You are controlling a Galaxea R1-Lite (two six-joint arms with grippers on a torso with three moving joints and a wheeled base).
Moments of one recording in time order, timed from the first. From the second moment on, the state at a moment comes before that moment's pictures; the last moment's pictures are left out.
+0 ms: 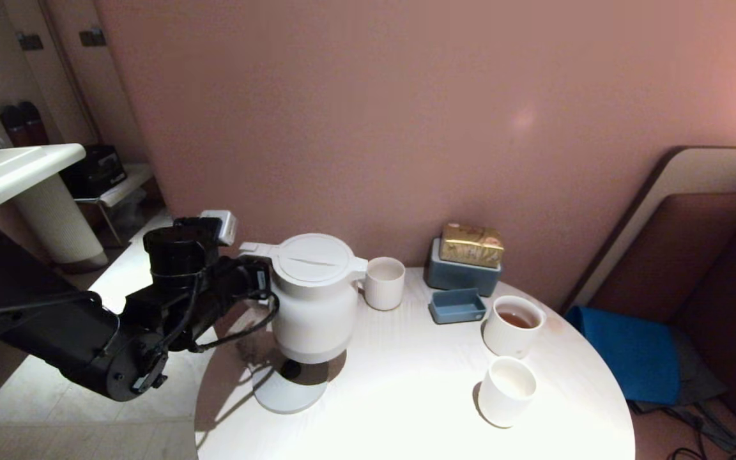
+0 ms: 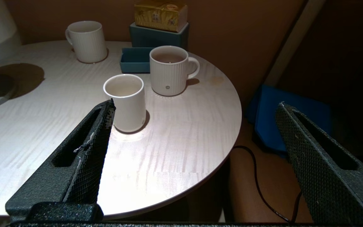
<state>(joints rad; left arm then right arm) -0.33 1.93 -0.79 -0.99 0.13 -0.09 0.01 0.00 0.00 0.00 0.00 0.00</state>
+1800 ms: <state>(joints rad) -0.72 2.14 -1.23 -0.67 0.33 0.15 0.01 0.00 0.00 0.00 0.00 0.00</state>
